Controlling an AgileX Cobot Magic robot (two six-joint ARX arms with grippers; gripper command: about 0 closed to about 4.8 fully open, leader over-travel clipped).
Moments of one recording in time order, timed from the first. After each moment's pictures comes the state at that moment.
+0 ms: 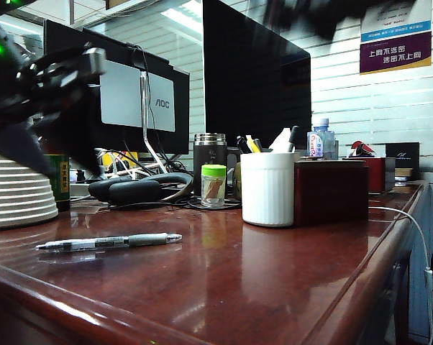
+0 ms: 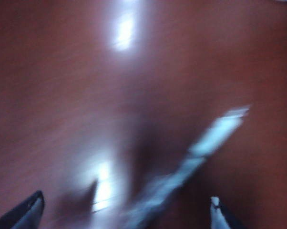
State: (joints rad) left arm -0.39 1.22 0.78 -0.39 0.14 0.14; right arm 0.47 1.45 0.90 0.70 -0.07 -0.03
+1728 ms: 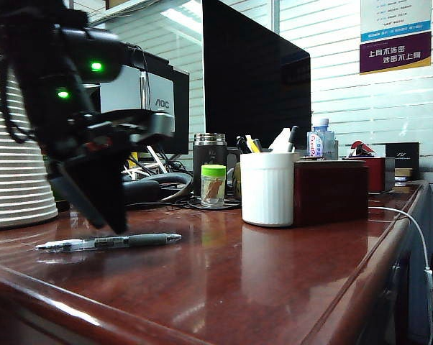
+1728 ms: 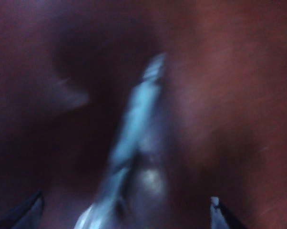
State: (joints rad) left arm -0.47 1.65 1.12 -0.73 0.24 0.50; right arm 0.33 0.87 0.88 0.03 -0.05 -0.08
